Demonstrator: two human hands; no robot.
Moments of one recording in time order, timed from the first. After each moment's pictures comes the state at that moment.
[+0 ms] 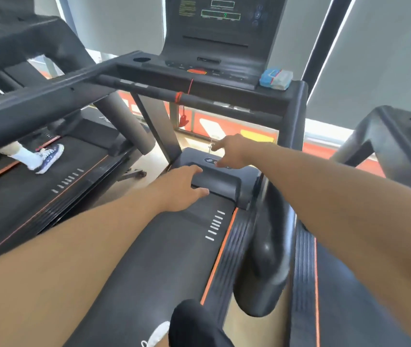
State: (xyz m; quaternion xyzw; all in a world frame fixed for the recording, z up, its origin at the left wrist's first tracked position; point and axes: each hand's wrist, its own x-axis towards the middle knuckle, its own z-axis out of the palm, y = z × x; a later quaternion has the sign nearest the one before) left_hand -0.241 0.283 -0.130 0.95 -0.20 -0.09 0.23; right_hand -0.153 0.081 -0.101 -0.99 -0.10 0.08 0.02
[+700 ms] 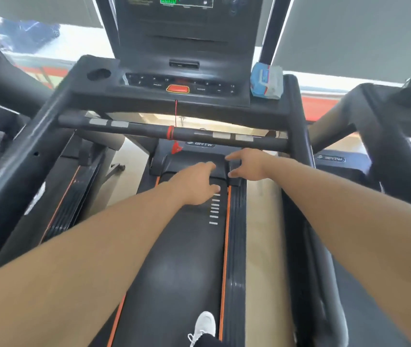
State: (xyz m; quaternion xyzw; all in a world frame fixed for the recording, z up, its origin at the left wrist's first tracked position) left_hand -0.034 0.286 -0.022 0.91 -0.33 -0.22 0.15; right_hand -0.064 0.092 -0.006 -0.96 0.08 0.22 0.17
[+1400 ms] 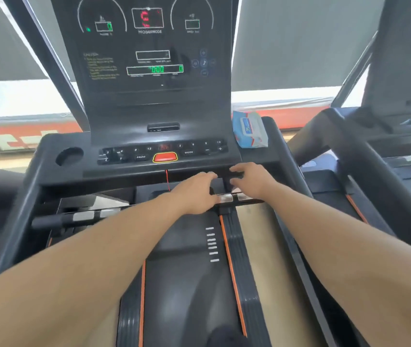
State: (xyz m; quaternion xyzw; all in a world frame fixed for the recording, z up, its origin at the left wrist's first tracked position) left_hand 0.142 0.235 0.042 0.85 -0.46 -0.23 0.13; right_hand 0.048 0.065 0.030 -0.91 0.30 0.04 0.28
